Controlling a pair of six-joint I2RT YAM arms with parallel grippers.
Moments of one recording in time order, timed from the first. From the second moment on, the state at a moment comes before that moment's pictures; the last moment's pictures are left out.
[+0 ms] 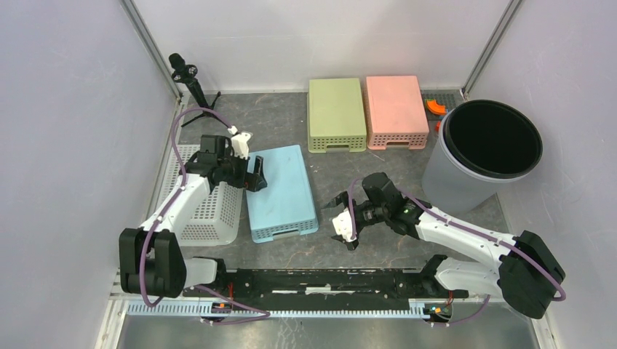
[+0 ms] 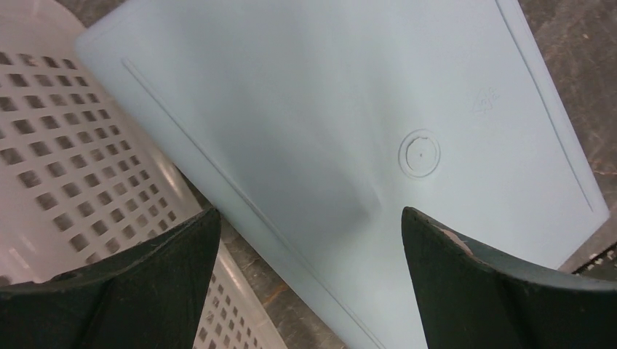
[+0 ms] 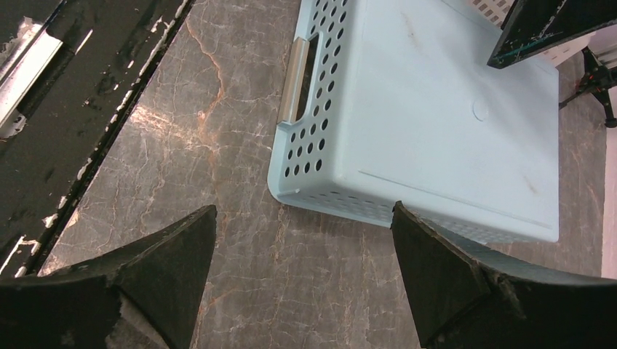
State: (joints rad) left arm -0.10 1.27 0.85 -0.49 0.38 0.14; right arm 0.81 1.14 0.59 -0.11 -0.74 -1.06
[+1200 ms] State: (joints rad) left arm -0.34 0.90 0.82 -0.79 0.59 0.63; right arm 0.66 1.15 0.59 -0.08 -0.76 -0.94
